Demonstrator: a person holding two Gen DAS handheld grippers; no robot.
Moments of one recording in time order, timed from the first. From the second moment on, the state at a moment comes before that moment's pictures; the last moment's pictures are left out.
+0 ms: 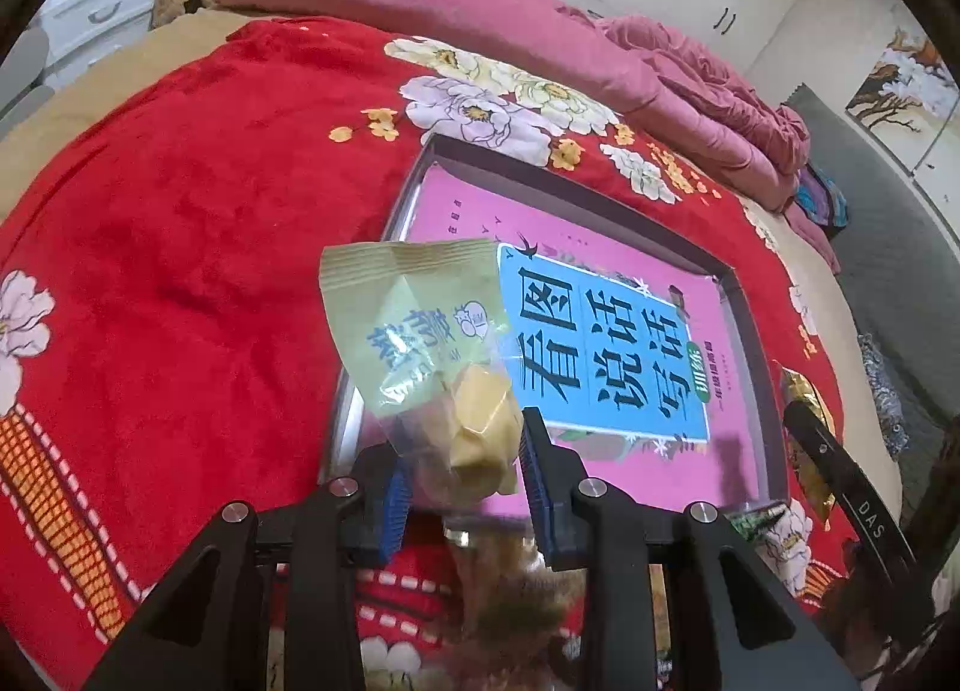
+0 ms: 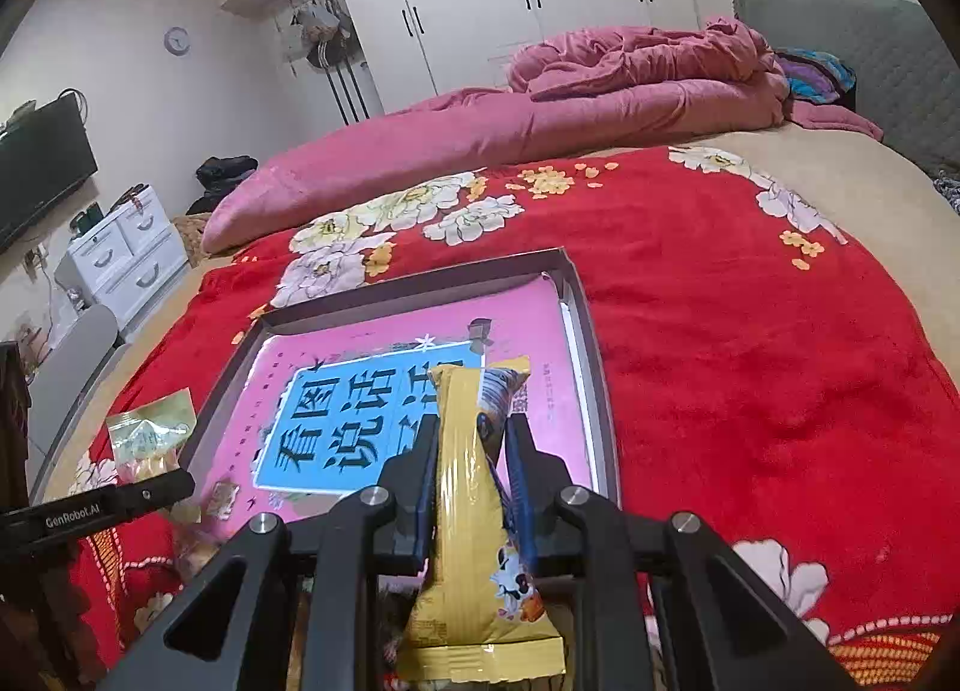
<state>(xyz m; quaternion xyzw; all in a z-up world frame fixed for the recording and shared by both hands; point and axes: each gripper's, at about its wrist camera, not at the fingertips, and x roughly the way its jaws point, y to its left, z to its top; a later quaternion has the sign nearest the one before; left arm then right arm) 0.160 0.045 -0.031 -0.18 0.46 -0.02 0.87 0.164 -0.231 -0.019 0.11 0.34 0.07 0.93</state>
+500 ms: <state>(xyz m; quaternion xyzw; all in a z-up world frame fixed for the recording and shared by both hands) 0.184 0.036 -0.052 -0.16 0.46 -0.02 0.87 0.201 -0.223 -0.043 0.10 0.38 0.07 0.92</state>
